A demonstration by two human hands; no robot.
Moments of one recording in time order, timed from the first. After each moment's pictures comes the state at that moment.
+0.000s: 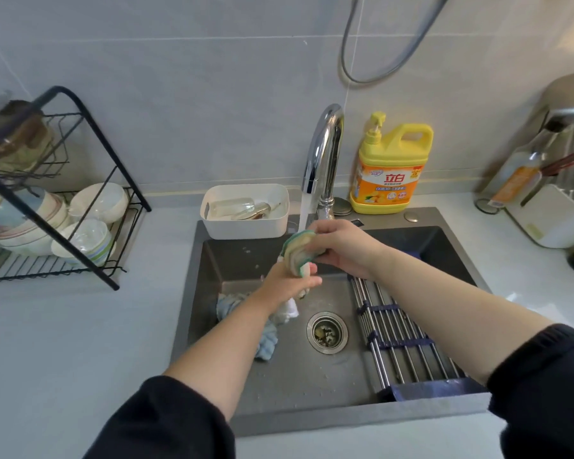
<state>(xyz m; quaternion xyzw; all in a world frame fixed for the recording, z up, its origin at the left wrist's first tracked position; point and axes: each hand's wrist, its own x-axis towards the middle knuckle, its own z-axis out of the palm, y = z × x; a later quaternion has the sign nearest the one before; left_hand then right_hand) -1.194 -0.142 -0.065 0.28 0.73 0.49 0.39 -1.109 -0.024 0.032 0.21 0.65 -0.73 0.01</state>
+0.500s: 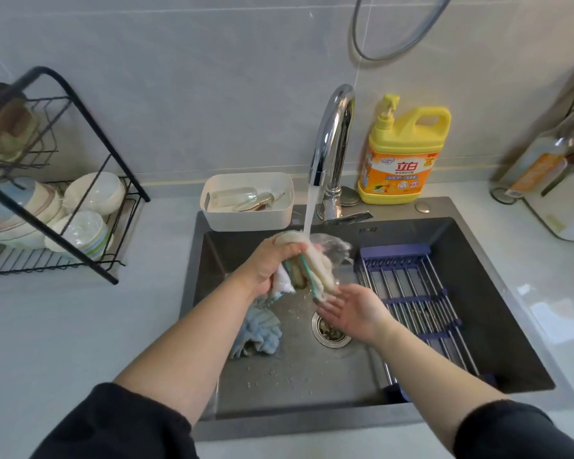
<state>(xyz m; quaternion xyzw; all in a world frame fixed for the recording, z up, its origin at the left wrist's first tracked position) -1.227 -0.146 -0.040 0.19 0.54 0.64 0.51 -1.063 -0.045 -0.084 0.41 0.25 -0.88 -0.04</state>
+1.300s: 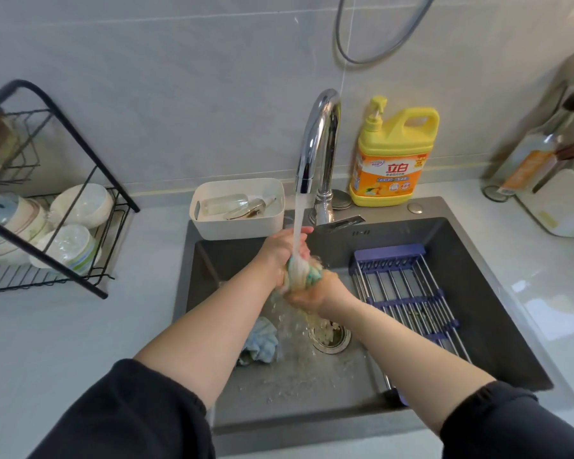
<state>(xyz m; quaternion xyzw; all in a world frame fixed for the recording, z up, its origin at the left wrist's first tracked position) -1.220 -0.097 -0.028 0.02 0.57 0.66 0.49 -1.108 -0.061 -0.046 0.31 0.81 -0.50 0.01</state>
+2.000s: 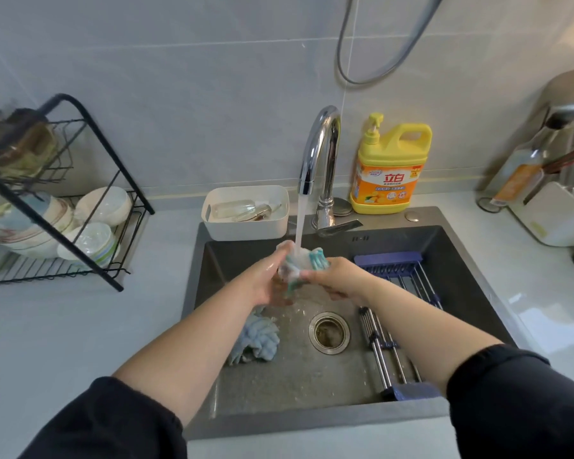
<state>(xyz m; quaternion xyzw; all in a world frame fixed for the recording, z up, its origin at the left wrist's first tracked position) -1.210 -0.149 -0.028 -0.01 0.63 0.52 0.58 -1.093 -0.027 -0.027 0.33 0.73 -0.60 0.10</state>
